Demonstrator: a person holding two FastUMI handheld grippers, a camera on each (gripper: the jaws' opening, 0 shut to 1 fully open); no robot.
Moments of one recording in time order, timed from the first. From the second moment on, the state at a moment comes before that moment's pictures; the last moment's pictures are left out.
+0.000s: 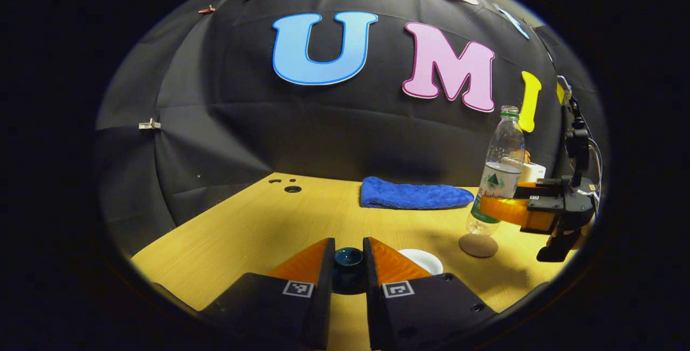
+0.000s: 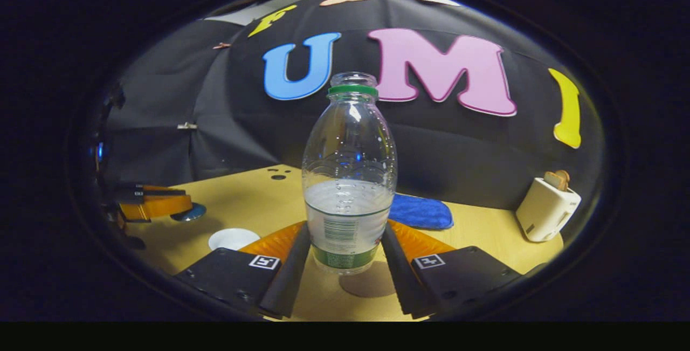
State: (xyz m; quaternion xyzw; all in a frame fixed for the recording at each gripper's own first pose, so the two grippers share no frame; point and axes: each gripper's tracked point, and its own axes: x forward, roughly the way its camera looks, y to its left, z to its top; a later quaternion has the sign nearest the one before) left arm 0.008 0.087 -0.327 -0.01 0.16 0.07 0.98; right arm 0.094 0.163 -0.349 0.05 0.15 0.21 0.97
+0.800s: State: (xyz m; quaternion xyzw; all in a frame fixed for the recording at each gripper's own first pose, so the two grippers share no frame) left arm 0.014 0.066 -0.335 -0.01 0.17 0.07 0.98; right arm 0.088 0.169 -0.351 0.08 0.19 0.17 0.96
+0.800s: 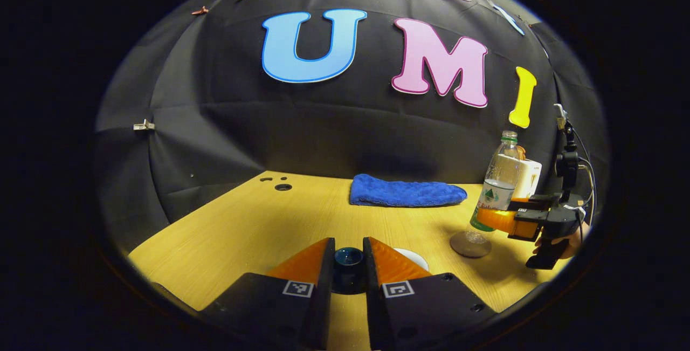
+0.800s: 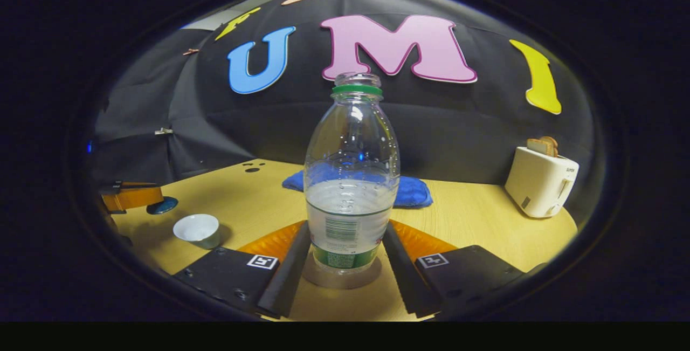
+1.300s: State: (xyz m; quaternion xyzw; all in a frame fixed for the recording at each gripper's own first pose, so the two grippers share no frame) left arm 0.023 0.054 -0.337 -0.01 0.17 0.05 0.98; right arm 0.076 0.172 -0.377 0.09 0.23 0.19 0.95
